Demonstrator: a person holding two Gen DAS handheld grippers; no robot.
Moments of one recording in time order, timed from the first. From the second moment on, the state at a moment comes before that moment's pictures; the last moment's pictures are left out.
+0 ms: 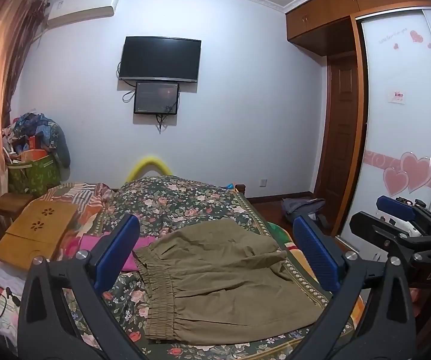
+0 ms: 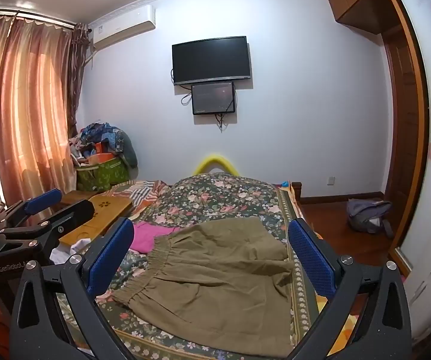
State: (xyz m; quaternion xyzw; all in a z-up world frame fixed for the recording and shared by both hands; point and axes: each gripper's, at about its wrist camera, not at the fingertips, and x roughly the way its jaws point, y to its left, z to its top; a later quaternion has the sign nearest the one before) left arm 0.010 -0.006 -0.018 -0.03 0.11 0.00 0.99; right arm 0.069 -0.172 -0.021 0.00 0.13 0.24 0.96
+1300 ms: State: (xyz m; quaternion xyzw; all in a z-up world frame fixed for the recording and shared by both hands) left arm 0.008 0.000 -0.009 -0.03 0.12 0.01 0.99; right arm 0.068 -0.172 -0.024 -0.01 0.14 0.24 0.96
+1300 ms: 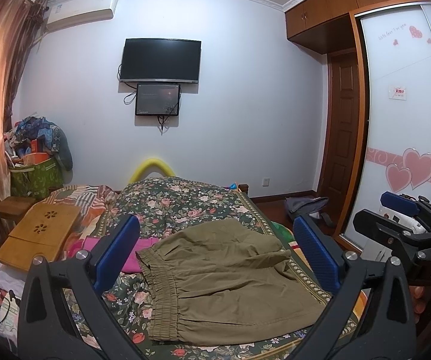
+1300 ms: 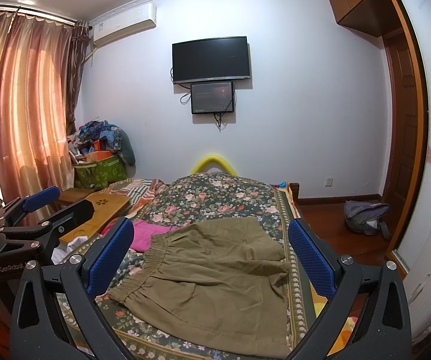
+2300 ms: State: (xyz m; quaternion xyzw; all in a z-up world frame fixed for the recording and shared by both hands) left arm 0.007 -0.003 -0.006 -0.03 0.12 0.00 0.99; right arm 0.064 -0.172 -0.022 -0.01 0.14 0.24 0.96
